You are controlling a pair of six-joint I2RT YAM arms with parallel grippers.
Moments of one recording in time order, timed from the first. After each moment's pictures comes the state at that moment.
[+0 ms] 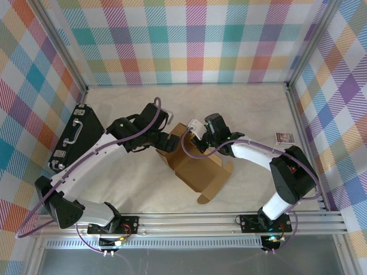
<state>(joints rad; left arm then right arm) -0.72 1.37 1.43 -1.05 -0.14 -0.23 0.63 1.61 0.97 -0.08 -0.25 -0.35</state>
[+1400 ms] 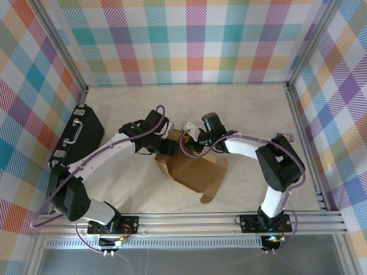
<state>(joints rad) -0.62 1.45 1.20 -0.83 0.14 -0.34 0.60 1.78 1.02 0.01 -0.53 -0.44</state>
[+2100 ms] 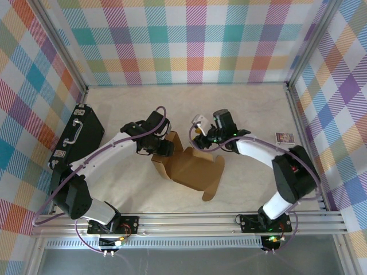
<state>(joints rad) -0.62 1.46 1.20 -0.89 0.02 -0.34 0.53 1.57 0.95 -0.05 -0.42 -0.25</state>
